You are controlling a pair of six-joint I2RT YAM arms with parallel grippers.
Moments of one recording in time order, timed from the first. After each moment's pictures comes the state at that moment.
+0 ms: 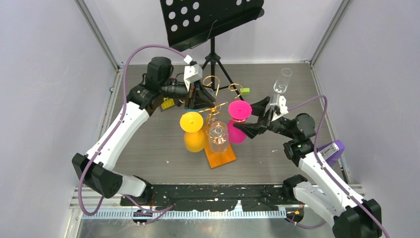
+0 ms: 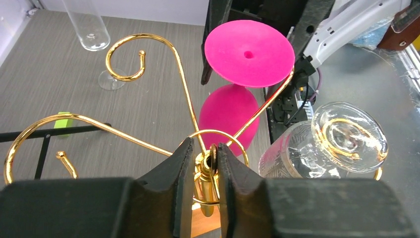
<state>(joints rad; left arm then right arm) -0.47 1.39 1.49 -0.49 1.07 0.27 0.35 0.84 0.53 0.68 -0.88 0.26</state>
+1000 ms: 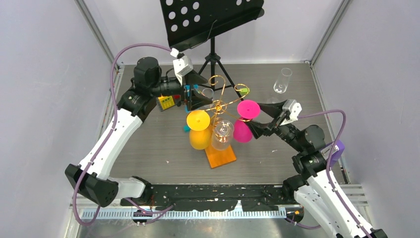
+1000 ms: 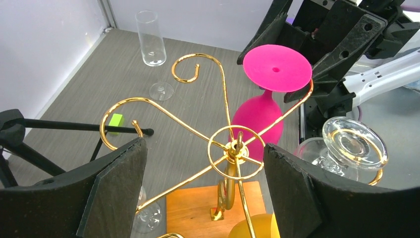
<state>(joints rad) -0.44 1.30 1.43 -0.29 0.92 0.09 0.35 0.57 0.52 0.34 -0.52 0.15</state>
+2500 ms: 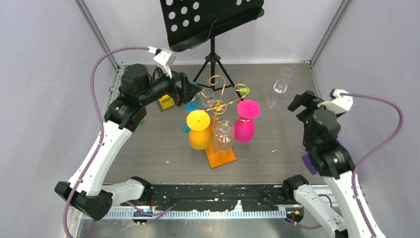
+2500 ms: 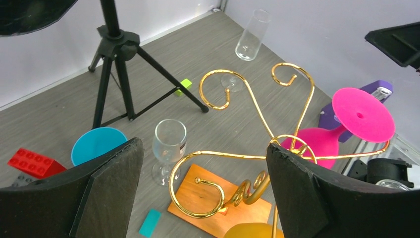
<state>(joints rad) -0.44 1.17 1.40 -0.38 0.41 -0.14 0.34 0.56 0.94 -0.49 0.69 0.43</state>
